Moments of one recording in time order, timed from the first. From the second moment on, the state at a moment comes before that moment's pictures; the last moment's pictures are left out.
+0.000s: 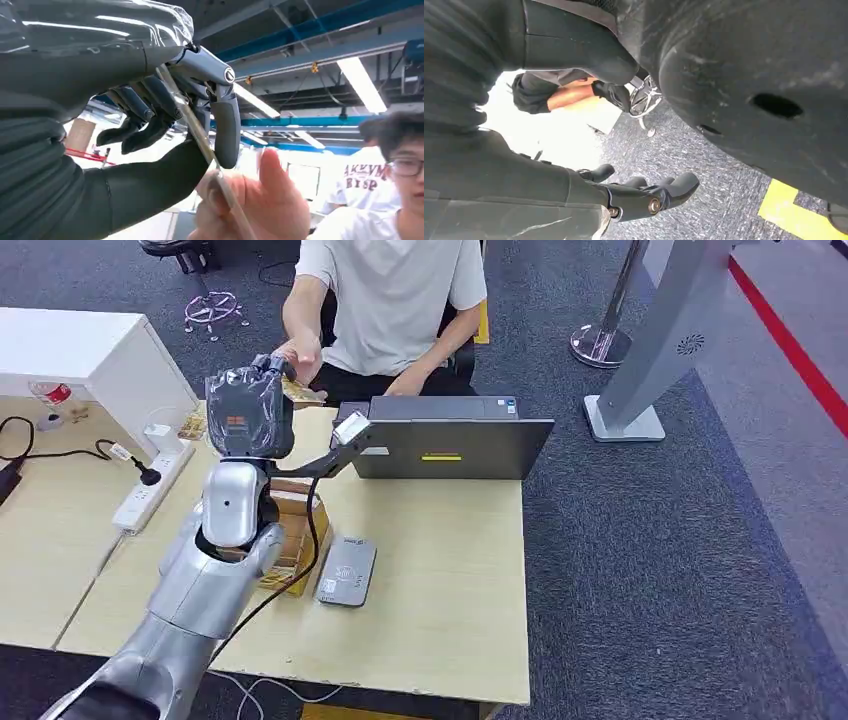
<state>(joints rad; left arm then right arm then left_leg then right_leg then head) -0.60 0.03 -0.29 -1.26 -1.51 0.28 0.35 -0.04 0.00 1.29 -0.02 -1.19 0.20 0.03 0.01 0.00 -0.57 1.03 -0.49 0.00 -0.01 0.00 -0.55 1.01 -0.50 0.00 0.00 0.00</state>
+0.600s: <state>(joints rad) -0.61 0.01 -0.26 -1.16 -1.51 0.26 0.25 -0.03 0.00 1.30 -0.03 -1.21 0.20 0.03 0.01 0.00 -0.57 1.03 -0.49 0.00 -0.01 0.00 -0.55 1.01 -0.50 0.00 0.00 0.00</state>
